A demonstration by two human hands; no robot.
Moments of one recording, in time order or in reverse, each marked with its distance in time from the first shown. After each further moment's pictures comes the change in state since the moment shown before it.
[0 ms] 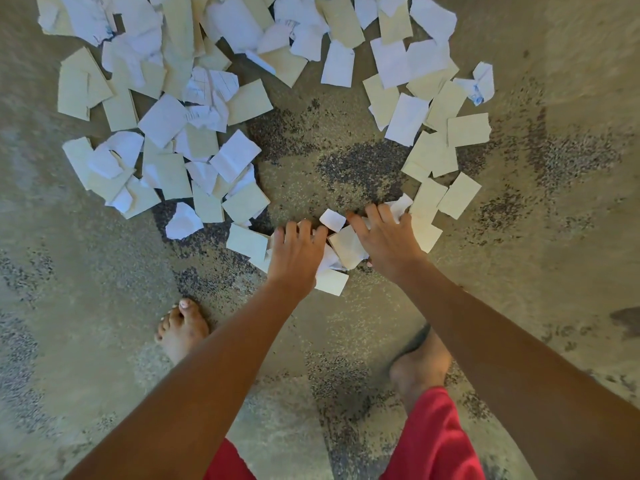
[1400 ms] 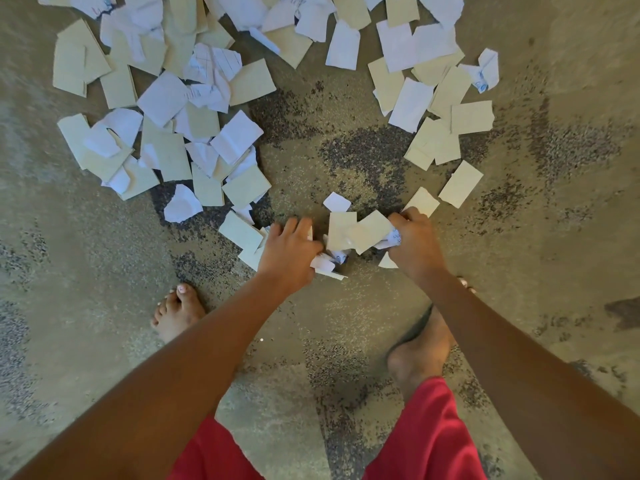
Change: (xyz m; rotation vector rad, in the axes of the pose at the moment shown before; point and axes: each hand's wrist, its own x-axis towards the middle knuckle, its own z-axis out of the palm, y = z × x) left_hand -0.020 -0.014 0.003 -0.146 -0.011 0.103; right_hand -0.028 0.018 0.018 0.652 -0.016 0.319
